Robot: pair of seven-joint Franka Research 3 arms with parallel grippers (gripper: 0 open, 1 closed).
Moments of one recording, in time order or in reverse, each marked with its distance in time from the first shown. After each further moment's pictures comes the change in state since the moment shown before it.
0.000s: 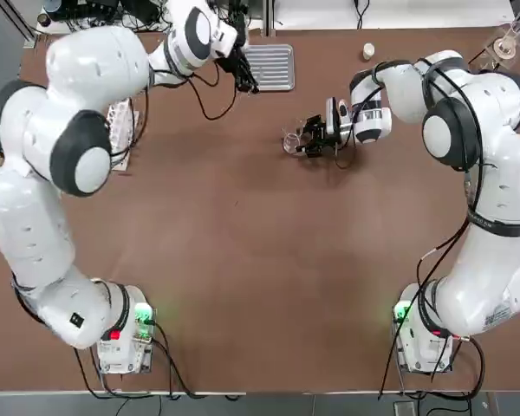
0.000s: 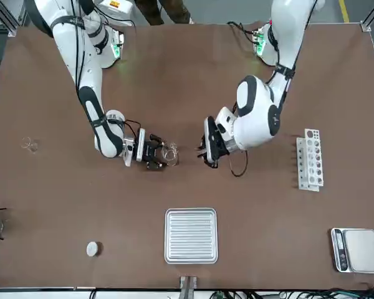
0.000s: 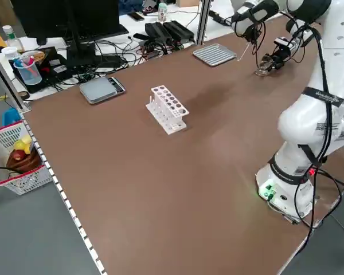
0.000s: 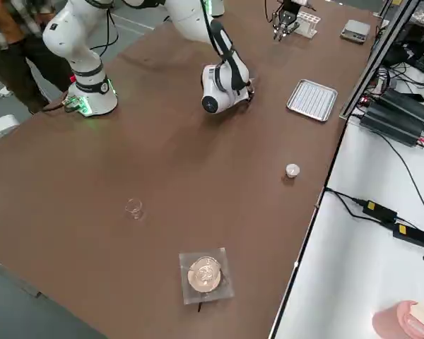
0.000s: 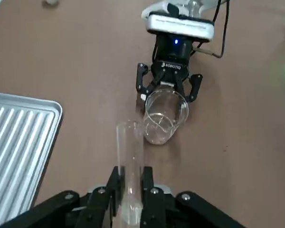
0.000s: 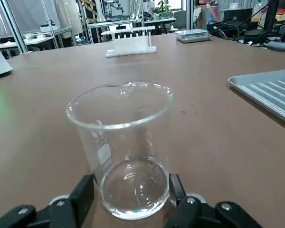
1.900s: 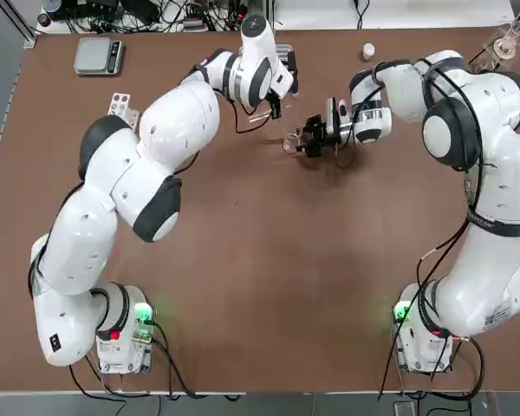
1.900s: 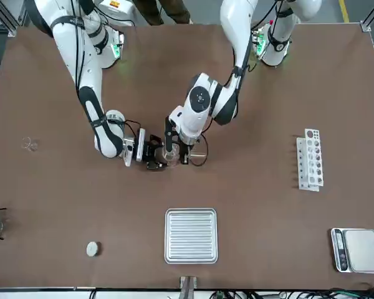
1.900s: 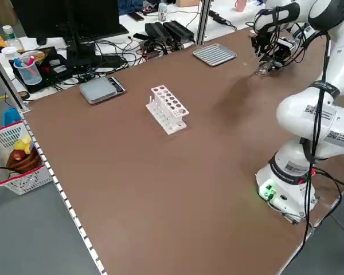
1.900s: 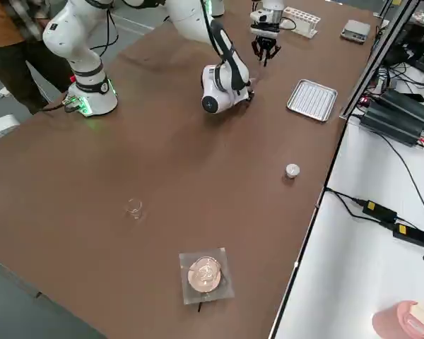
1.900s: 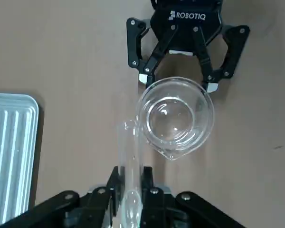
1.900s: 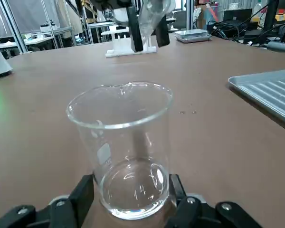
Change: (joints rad) left arm -0.477 0.309 0.370 0.276 0.249 0.008 -0.366; right arm 0.000 0.000 0.000 0.000 0.000 0.000 0.000
